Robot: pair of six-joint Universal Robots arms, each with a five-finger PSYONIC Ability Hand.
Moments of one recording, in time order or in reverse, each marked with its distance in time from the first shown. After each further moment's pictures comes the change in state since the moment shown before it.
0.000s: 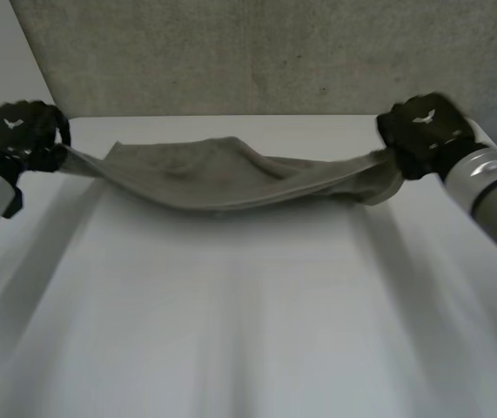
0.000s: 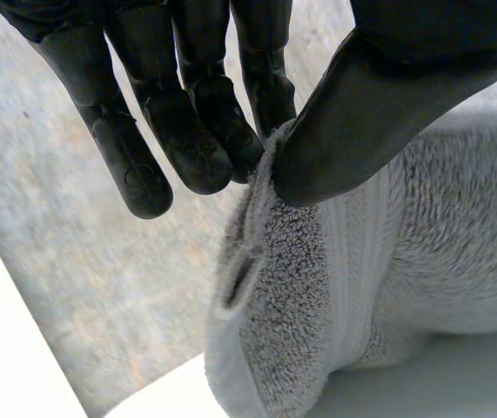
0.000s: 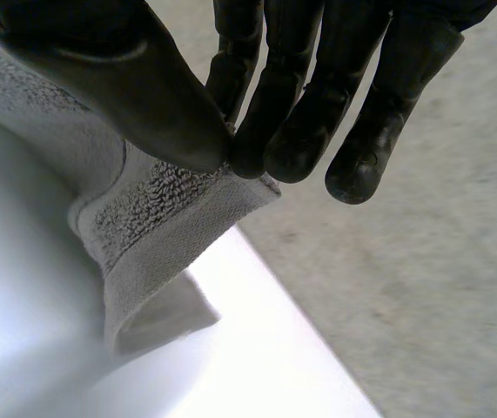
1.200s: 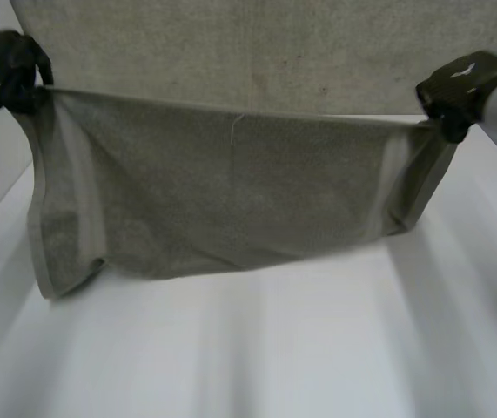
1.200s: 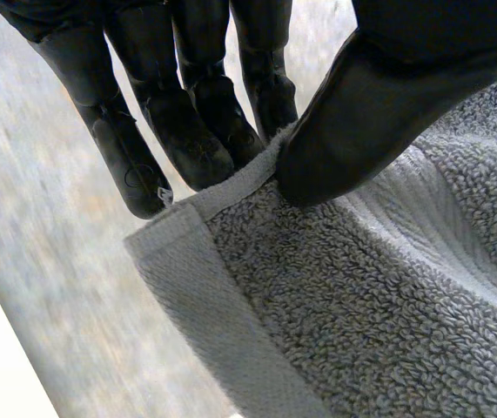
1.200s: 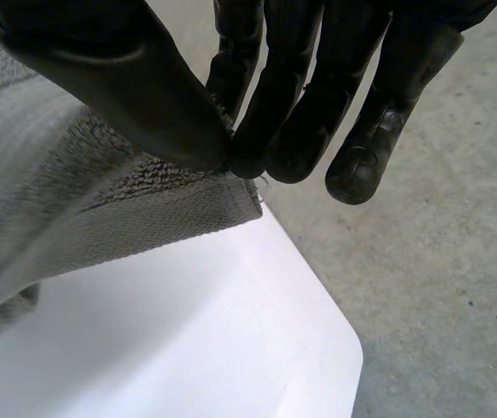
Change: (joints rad) left arm -0.028 0.005 0.324 -0.310 -0.006 -0.020; right arm 0.024 0.276 -0.702 0.643 0.215 -0.156; left_hand -0.004 -0.003 0.000 0.000 -0.006; right_hand -0.006 0.000 0.000 0.000 -0.001
